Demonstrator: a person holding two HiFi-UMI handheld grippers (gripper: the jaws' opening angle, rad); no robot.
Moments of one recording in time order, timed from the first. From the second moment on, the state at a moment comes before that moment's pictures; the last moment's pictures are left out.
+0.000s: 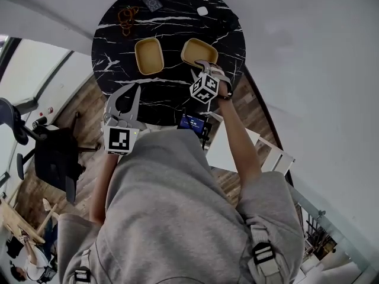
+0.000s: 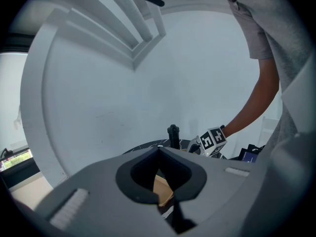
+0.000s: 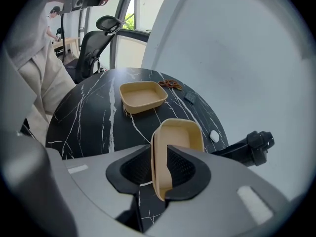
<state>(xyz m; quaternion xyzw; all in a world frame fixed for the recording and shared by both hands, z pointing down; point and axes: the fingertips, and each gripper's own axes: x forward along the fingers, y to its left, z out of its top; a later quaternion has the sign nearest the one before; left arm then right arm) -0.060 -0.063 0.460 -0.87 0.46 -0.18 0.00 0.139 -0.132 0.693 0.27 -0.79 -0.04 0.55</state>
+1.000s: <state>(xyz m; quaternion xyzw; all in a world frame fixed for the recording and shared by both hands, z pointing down) -0.060 -0.080 0.470 -0.87 0.45 -0.20 0.00 0.148 -0.135 0.724 0.26 -0.76 -0.01 0.59</state>
